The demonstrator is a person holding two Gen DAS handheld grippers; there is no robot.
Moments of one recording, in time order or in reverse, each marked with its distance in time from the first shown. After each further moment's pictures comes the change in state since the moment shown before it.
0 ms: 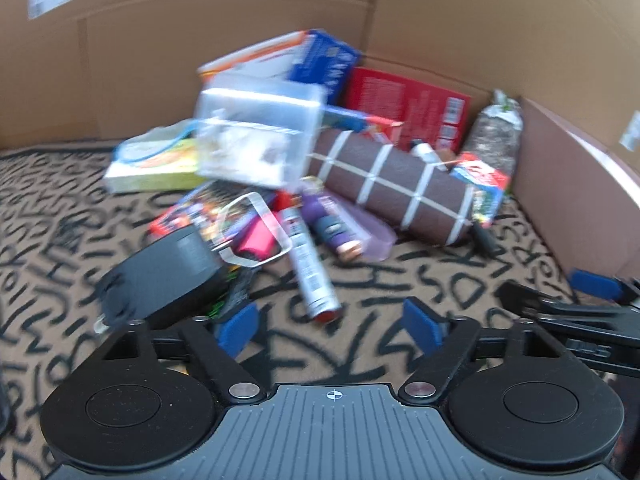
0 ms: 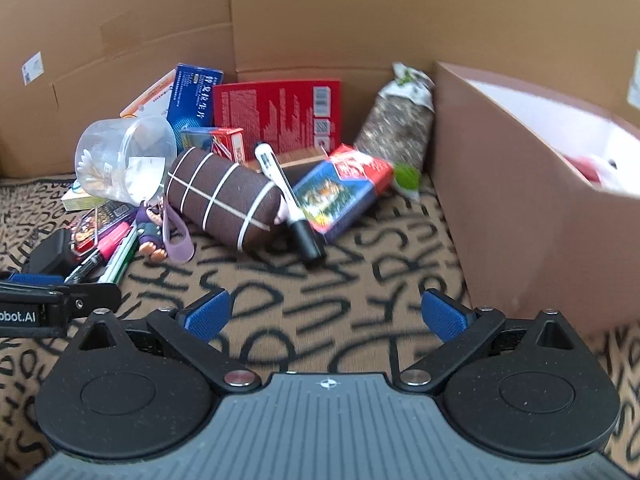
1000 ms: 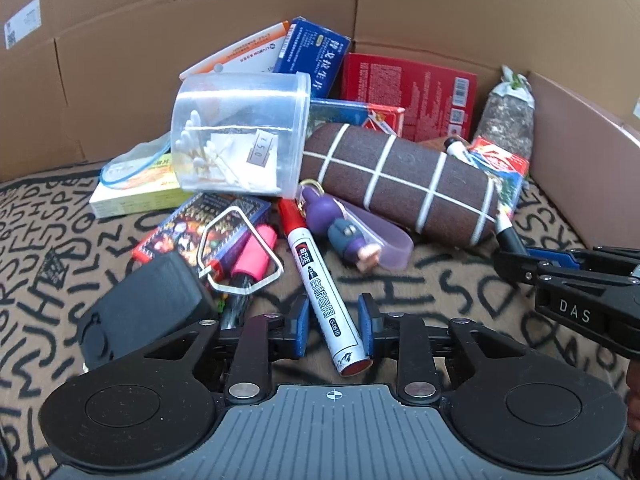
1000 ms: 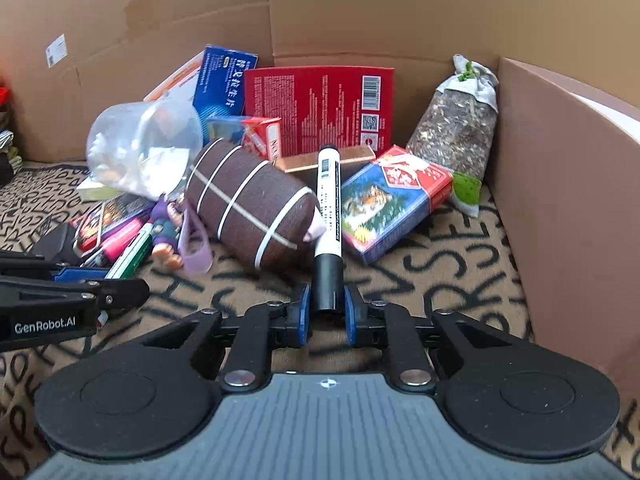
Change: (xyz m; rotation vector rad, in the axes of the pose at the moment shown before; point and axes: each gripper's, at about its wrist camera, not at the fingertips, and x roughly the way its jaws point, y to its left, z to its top) left arm 0.023 -0.007 -0.004 0.080 0.001 0.073; right arm 0.032 -0.001 0.006 -0.035 0.023 0.129
